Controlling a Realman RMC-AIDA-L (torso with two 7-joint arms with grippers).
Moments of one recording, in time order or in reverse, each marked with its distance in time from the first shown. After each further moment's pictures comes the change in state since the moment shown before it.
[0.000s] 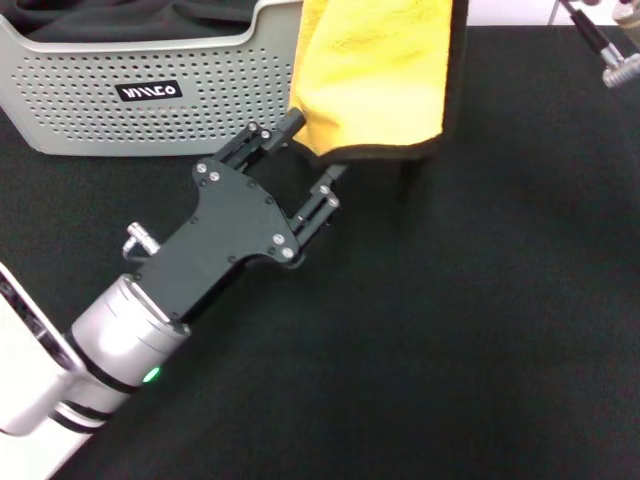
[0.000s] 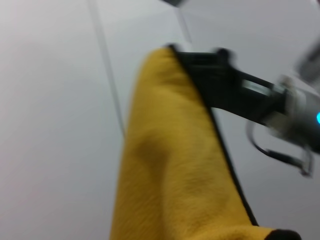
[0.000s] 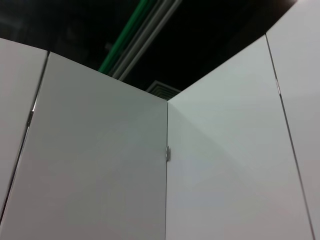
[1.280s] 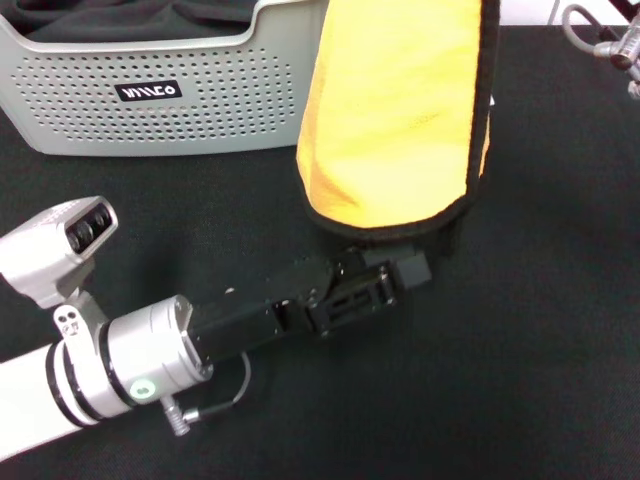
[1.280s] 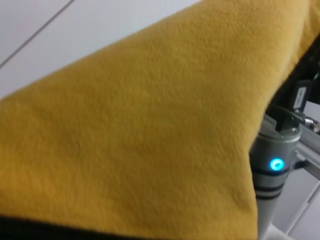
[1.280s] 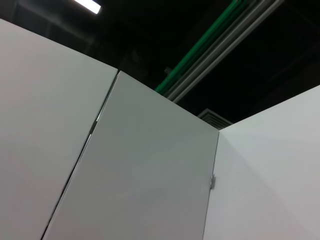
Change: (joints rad) left arm -0.036 0.000 0.268 0.199 0.106 -0.025 -1.167; right arm 0.053 0.003 0.090 0.174 -0.093 -0.296 -0.122
